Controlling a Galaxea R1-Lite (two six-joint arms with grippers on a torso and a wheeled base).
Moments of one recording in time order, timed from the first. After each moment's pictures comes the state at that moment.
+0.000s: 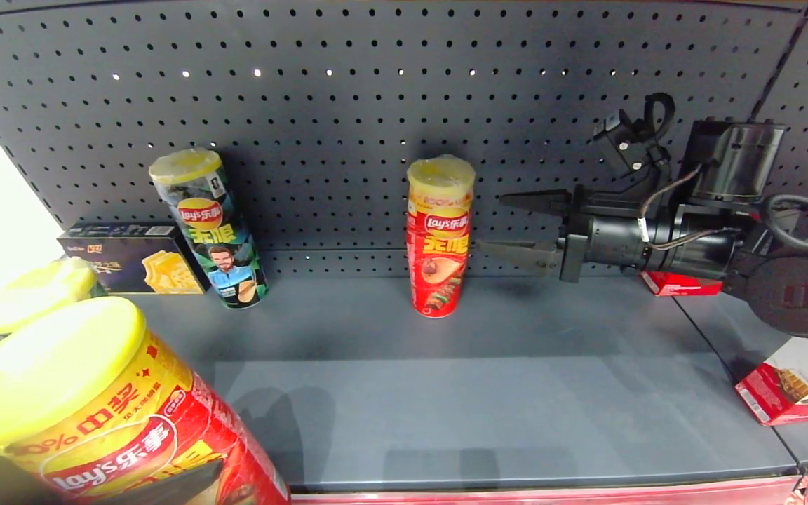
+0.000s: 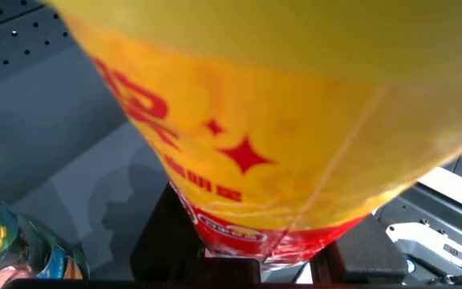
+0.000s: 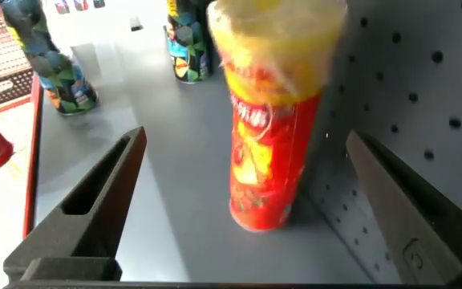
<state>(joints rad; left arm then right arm) -0.44 0.92 -0.41 -0.31 -0.43 0.08 0.42 1.77 -1.18 -0.57 0.73 -0.19</state>
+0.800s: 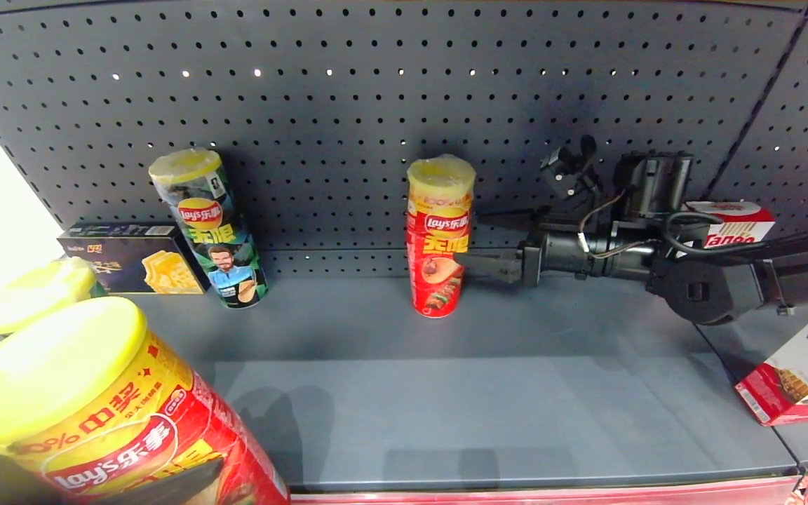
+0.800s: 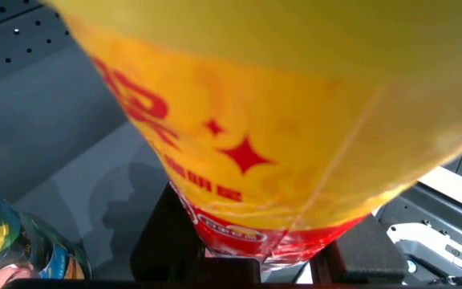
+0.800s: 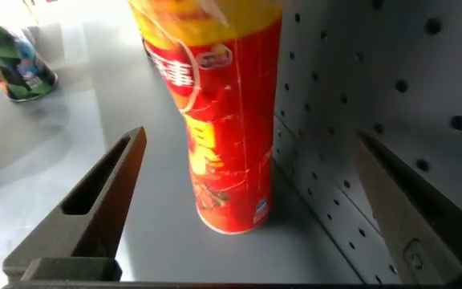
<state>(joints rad) -0.44 0.92 -0.40 -0.31 -0.42 0.08 0.41 1.96 -1.31 -0.58 0.73 -0.19</state>
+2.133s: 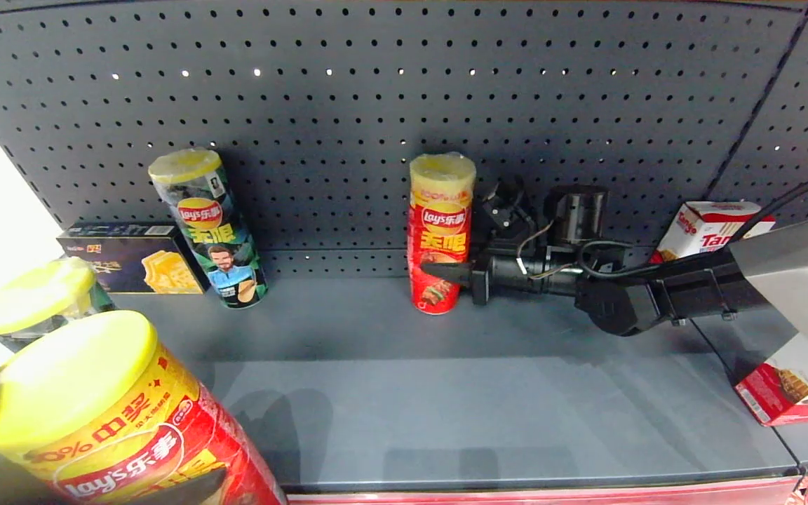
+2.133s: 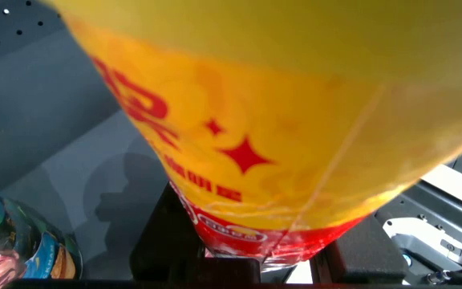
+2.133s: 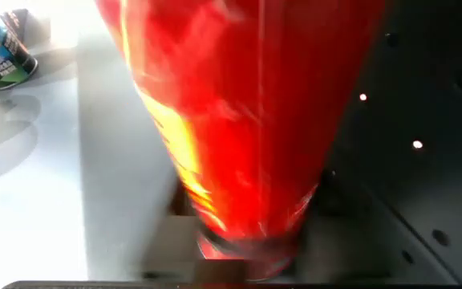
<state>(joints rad) -0.44 0.92 -0.38 -0.31 -0.42 0.07 0.48 2.16 -1.45 -0.61 0.72 -0.19</state>
